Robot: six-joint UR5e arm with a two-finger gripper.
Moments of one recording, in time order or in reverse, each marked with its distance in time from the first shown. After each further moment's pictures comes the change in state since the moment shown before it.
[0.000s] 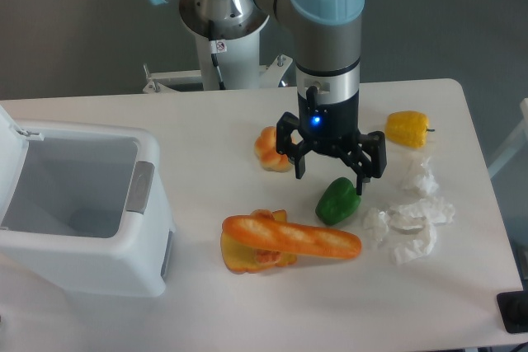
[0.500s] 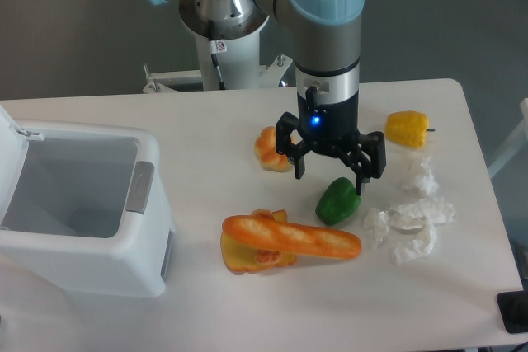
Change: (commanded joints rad) arm -0.002 -0.003 0.002 0.005 -0.008 0.002
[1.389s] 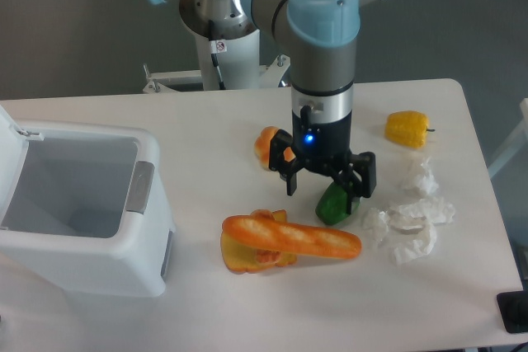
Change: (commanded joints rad) arm -0.023 -0.049 -0.067 0.066 -0.038 0.040
